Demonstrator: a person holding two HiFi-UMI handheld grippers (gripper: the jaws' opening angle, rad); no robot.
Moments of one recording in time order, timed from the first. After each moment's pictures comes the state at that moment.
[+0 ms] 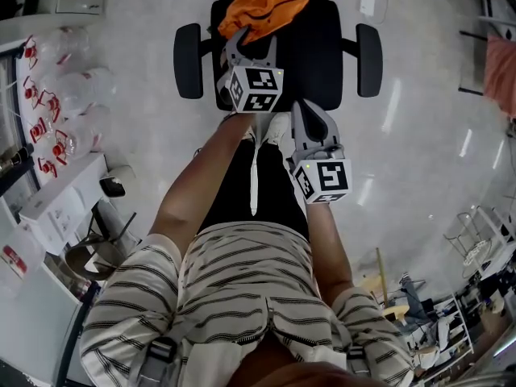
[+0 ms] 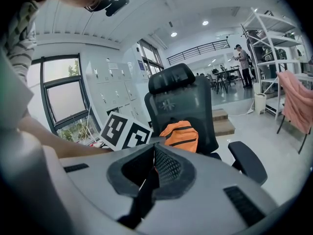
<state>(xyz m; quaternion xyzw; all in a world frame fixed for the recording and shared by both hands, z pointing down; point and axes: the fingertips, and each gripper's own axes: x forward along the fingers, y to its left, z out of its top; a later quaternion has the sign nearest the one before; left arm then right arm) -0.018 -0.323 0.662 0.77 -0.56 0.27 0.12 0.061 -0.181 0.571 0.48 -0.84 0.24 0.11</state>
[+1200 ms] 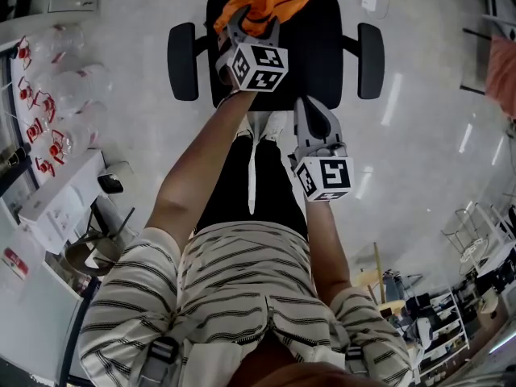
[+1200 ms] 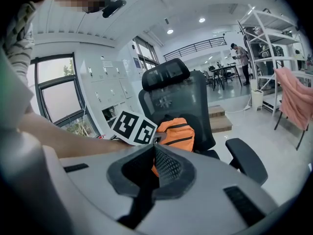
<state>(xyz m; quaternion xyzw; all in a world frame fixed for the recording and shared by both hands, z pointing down) -0.012 -0.378 0.692 0.77 -0.55 0.31 0.09 0.074 -0.202 0.592 0.49 -0.82 0.26 0.12</state>
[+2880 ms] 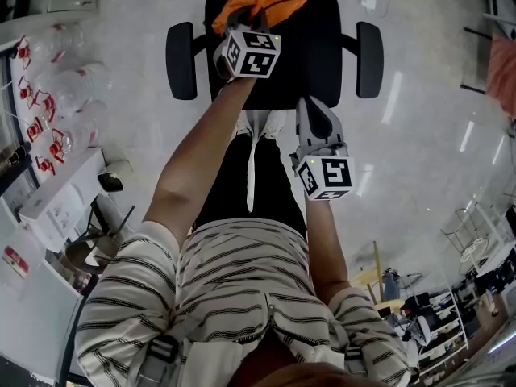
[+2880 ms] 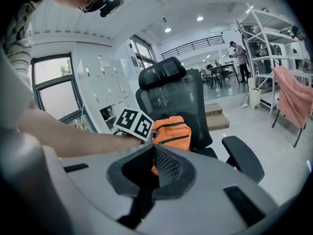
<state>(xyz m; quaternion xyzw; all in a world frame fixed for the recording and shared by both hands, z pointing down) -0.013 -0.391 0.712 0.76 -0.55 0.31 0.17 0.093 -0.201 0.597 0.50 -0.82 0.27 0.13</state>
